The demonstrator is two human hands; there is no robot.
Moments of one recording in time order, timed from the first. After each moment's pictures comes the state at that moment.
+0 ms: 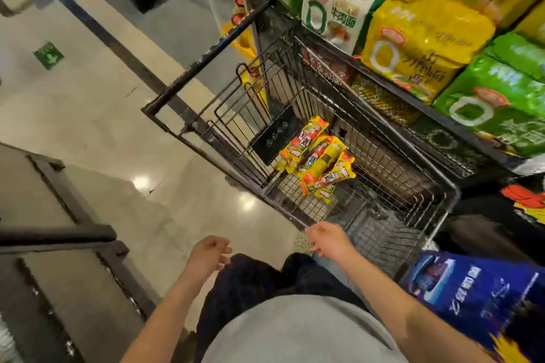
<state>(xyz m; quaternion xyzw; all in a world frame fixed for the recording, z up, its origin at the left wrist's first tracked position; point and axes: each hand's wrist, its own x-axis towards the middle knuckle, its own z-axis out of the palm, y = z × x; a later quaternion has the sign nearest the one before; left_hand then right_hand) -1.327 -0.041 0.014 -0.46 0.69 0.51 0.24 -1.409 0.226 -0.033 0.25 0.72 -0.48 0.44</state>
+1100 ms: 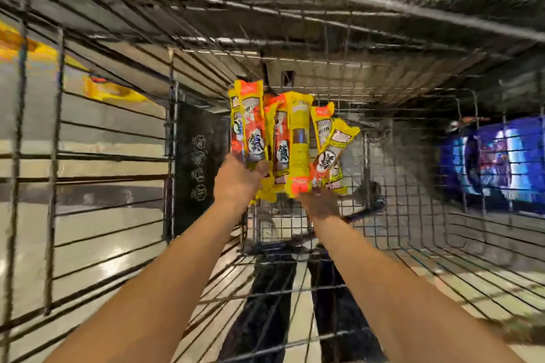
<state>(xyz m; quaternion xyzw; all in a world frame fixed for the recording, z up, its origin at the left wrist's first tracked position) -1.712 0.038 -0.287 -0.06 0.91 0.22 0.36 -1.576 0.157 -0.362 0.61 0.51 -0.57 0.23</state>
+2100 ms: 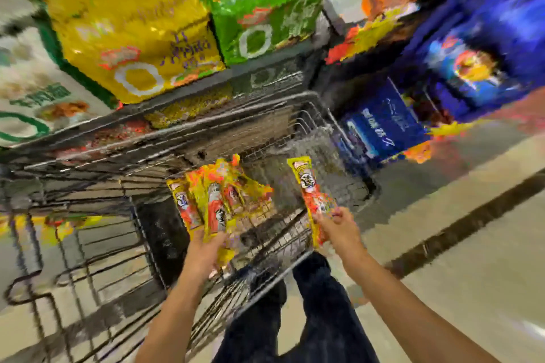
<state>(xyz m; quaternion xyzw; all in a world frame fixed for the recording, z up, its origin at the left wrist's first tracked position) -1.641 0.019 -0.106 -0.06 0.76 0.41 0.50 -1.431 0.201 -0.102 0.70 0.46 -0.55 -0.05</state>
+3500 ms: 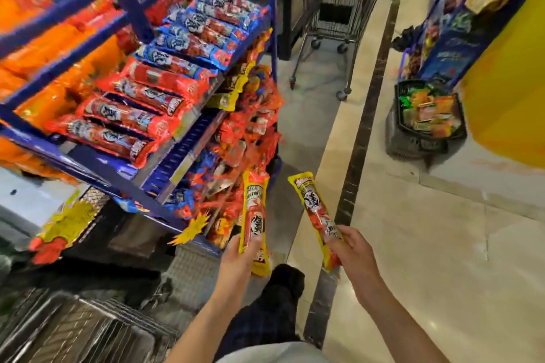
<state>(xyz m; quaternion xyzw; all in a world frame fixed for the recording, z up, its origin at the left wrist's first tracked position) -1.082 0.431 0.082 0.34 0.62 0.33 0.63 -0.859 0.391 0.085 0.71 0.23 -0.50 -0.44</state>
